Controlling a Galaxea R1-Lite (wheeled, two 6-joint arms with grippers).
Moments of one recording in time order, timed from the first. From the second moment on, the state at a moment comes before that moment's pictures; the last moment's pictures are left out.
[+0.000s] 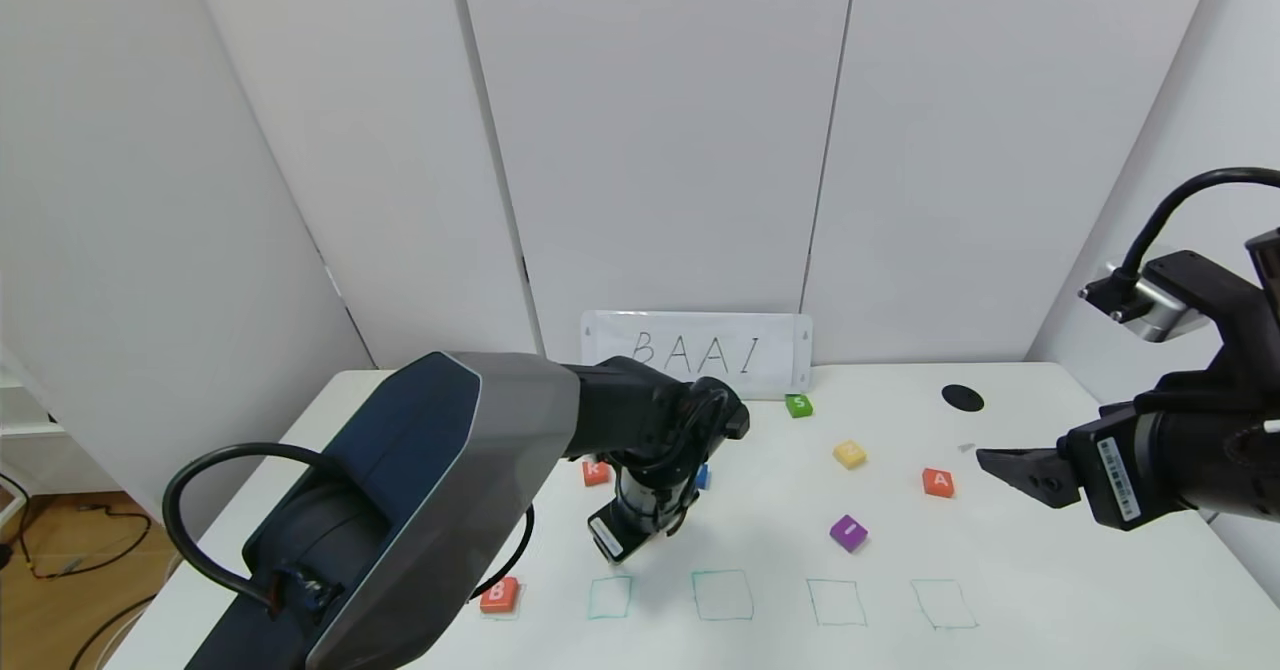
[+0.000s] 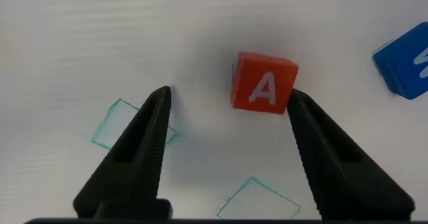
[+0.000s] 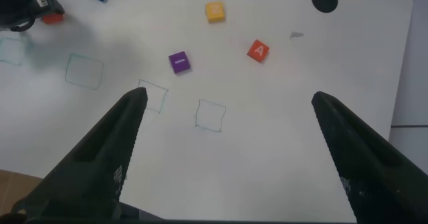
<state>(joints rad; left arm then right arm) -0.67 2.55 -2.00 0.82 0.34 -1.38 0.48 1.39 -1.01 0.31 -0.28 0.05</state>
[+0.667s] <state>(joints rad) -0.67 2.56 -2.00 0.82 0.36 -1.37 0.49 1.38 -1.00 0.31 -0.28 0.05</state>
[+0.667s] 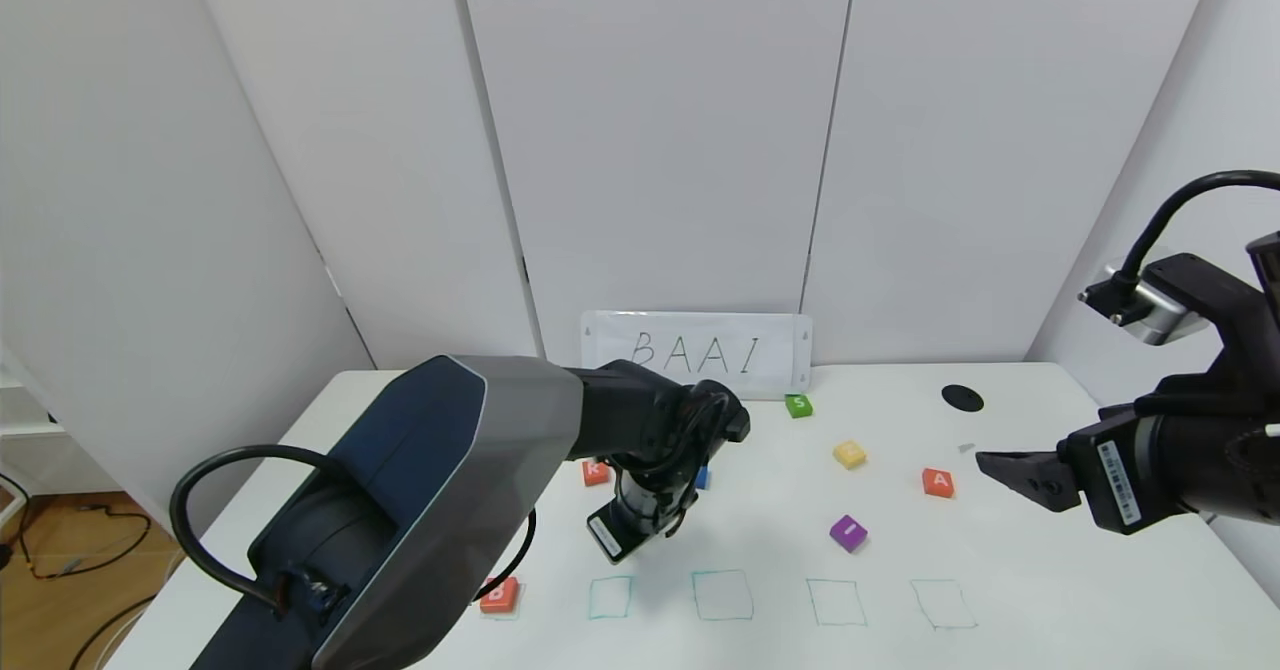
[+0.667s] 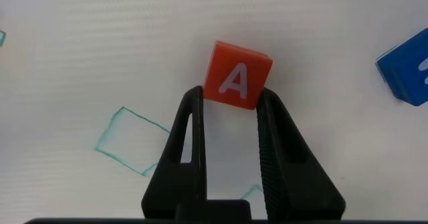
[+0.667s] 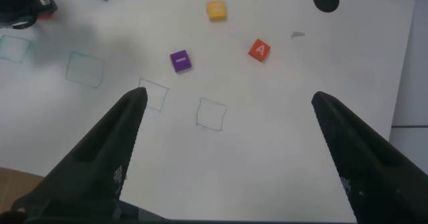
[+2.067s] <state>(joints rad) -0.71 2.14 -1.28 0.44 0.30 -0.92 0.51 1.34 -1.00 0.31 -0.28 0.05</state>
